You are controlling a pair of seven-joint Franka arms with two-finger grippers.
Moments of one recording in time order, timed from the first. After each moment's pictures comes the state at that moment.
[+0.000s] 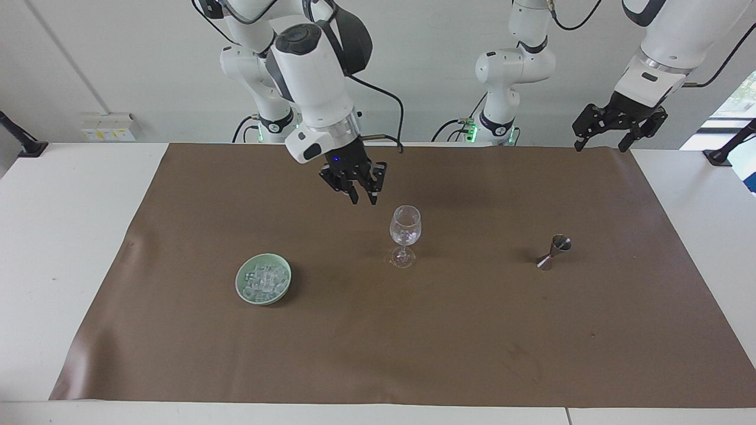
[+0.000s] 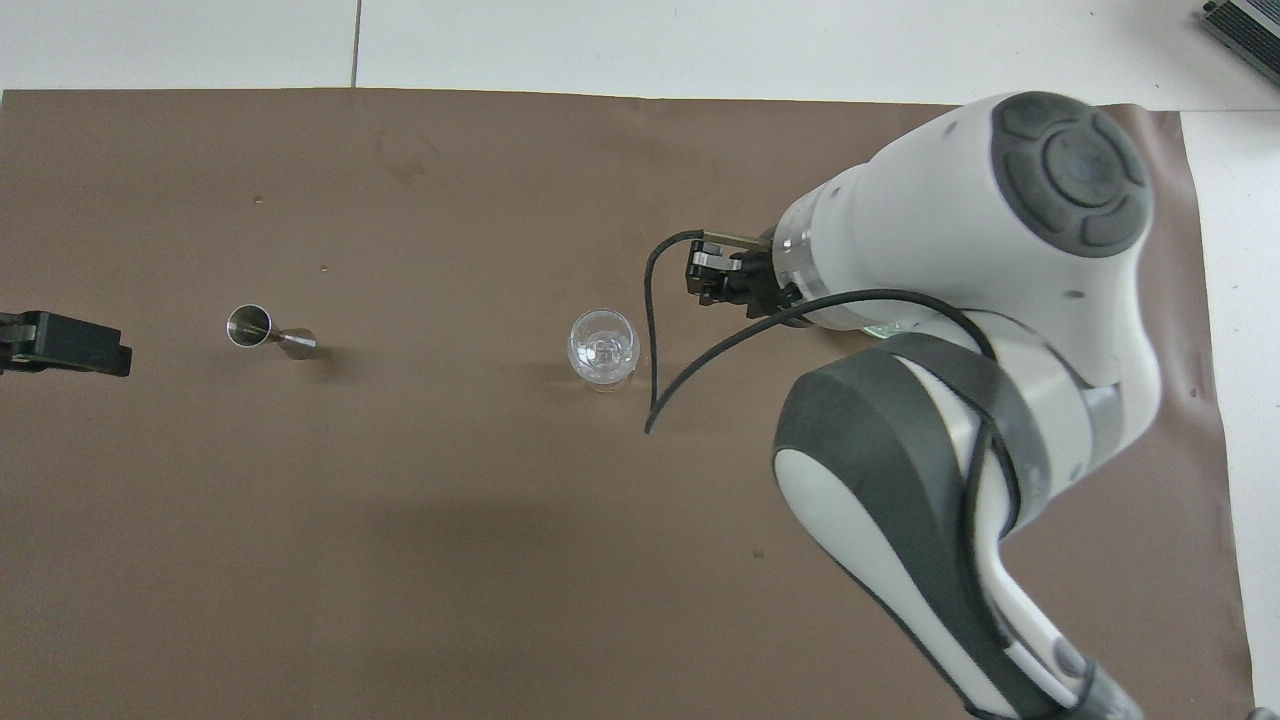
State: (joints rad) left arm 0.06 -0.10 -0.10 -1.62 -0.02 1.52 0.03; right arm 0.00 0.19 0.44 -1.51 0.08 1.86 0.60
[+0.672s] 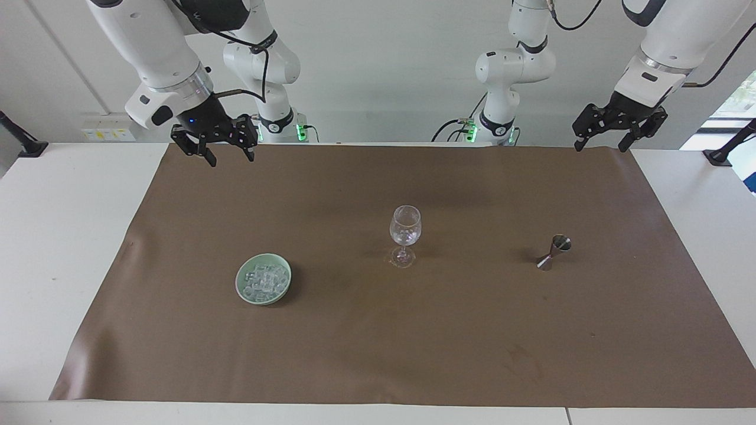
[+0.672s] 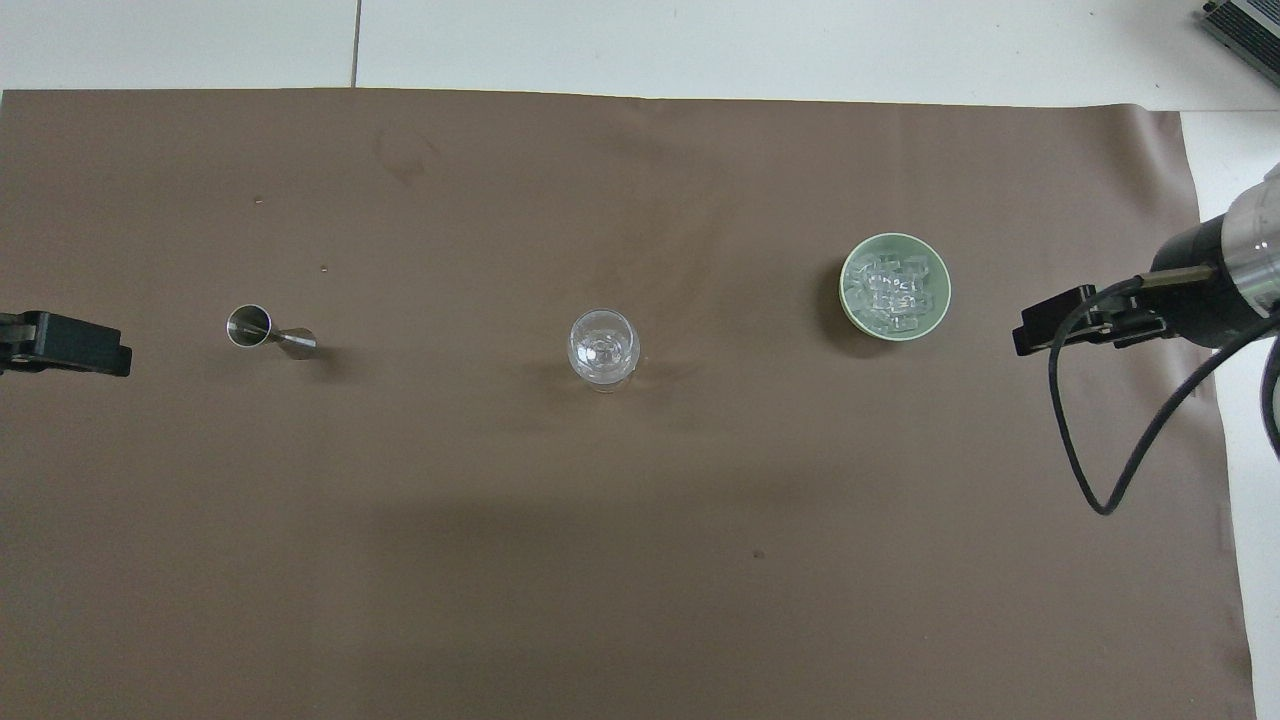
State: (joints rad) left arm 0.06 -0.10 -0.10 -1.62 -0.02 1.52 0.03; right arm -0.36 0.05 0.42 -1.51 0.09 1.49 -0.01
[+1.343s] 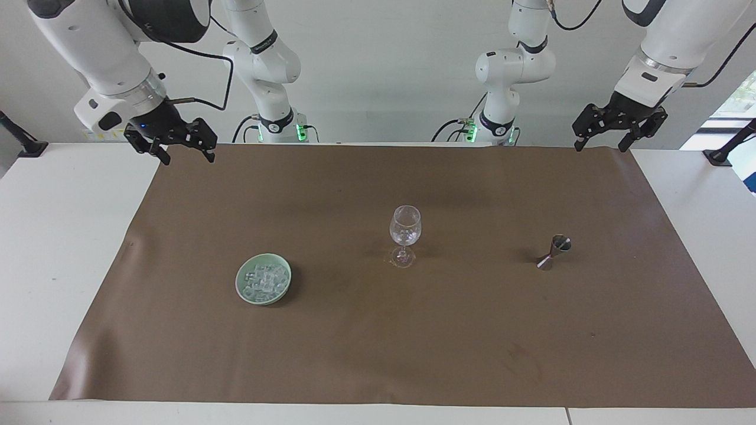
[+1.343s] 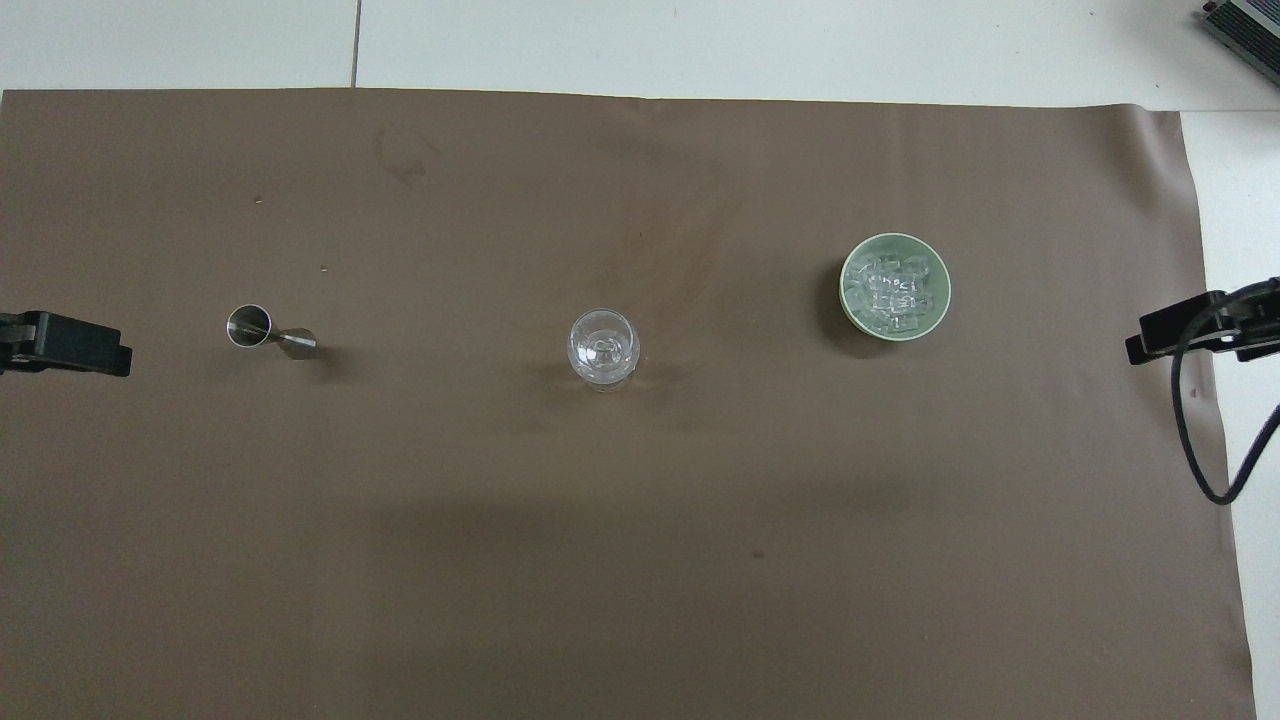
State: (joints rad) left arm 0.06 -0.10 -0.10 -1.62 -0.02 1.52 0.03; right arm -0.23 0.04 0.12 -1.52 0.03 1.45 -0.14
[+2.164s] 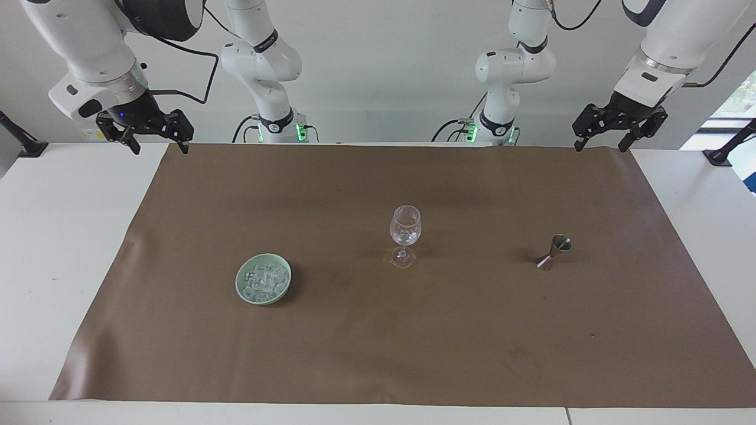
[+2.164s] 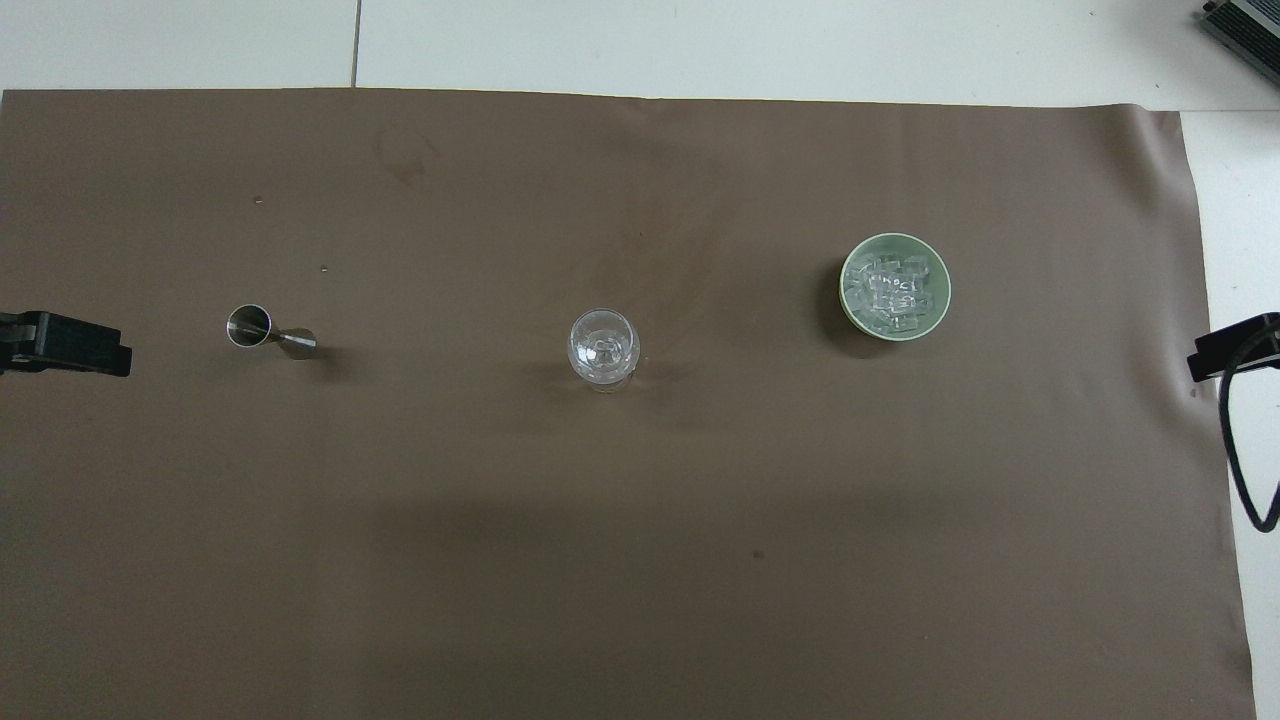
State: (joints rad) left arm 0.06 -0.10 -0.10 -1.62 -0.02 1.52 0.03; right arm -0.15 0.02 0.05 -1.51 -0.10 1.43 -0.19
